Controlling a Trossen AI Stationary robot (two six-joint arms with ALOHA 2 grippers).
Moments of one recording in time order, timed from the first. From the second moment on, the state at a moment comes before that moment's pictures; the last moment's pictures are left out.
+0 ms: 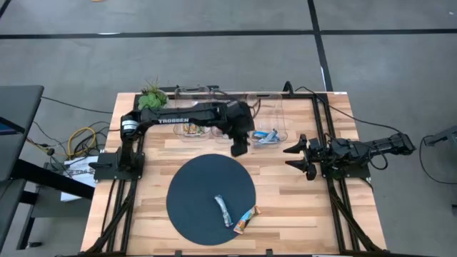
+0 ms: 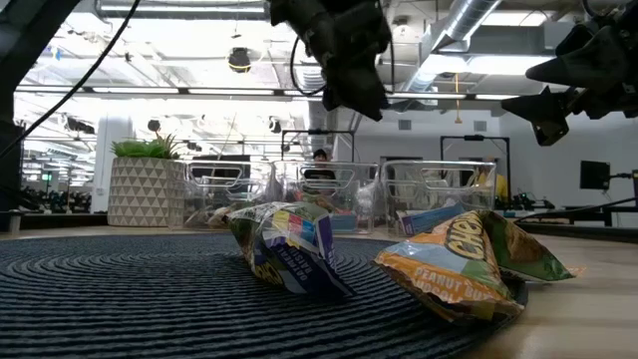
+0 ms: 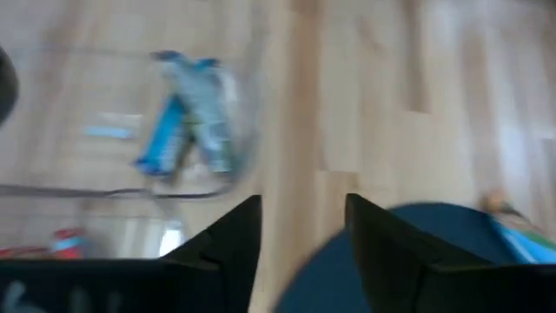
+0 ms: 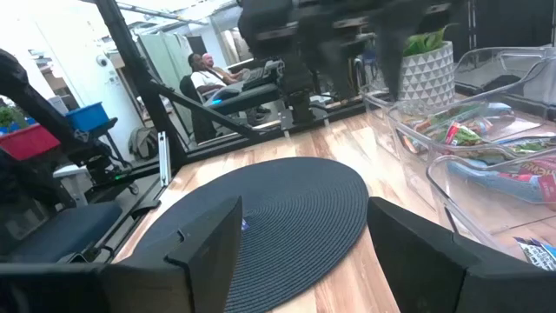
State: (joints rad) left arm 0.18 1.99 1.81 -0.71 0.19 0.01; right arm 0.18 0.10 0.01 0.04 0.13 0.27
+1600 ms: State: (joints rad) left arm -0.41 2.07 1.78 -1.00 -0.01 0.43; right arm 0.18 0.12 0.01 0.03 0.13 0.27
